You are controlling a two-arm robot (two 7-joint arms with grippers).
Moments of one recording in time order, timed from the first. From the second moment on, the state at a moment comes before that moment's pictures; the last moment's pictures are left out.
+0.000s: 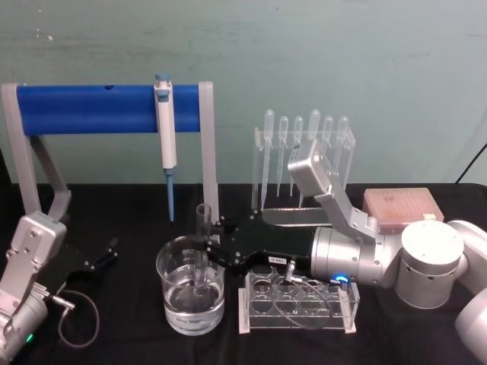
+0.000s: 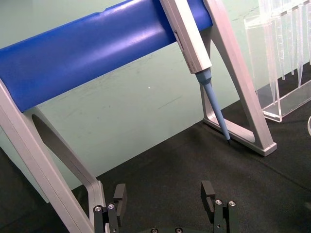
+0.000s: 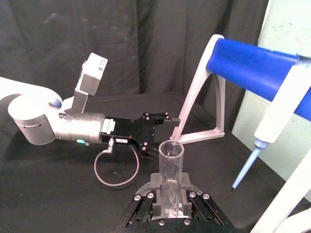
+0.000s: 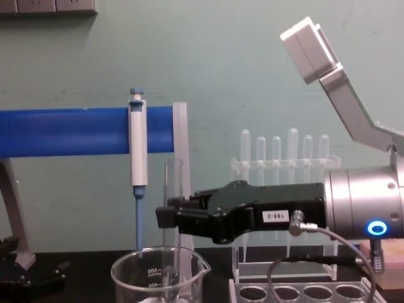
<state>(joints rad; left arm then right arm) -0.20 0.60 0.45 -1.41 -0.25 -0.12 0.03 0.61 0.43 -0.72 -1.35 0.49 0.05 0.73</state>
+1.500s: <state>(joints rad) -0.20 0.60 0.45 -1.41 -0.25 -0.12 0.03 0.60 0.40 -0.71 -1.31 0.46 0.03 0.74</state>
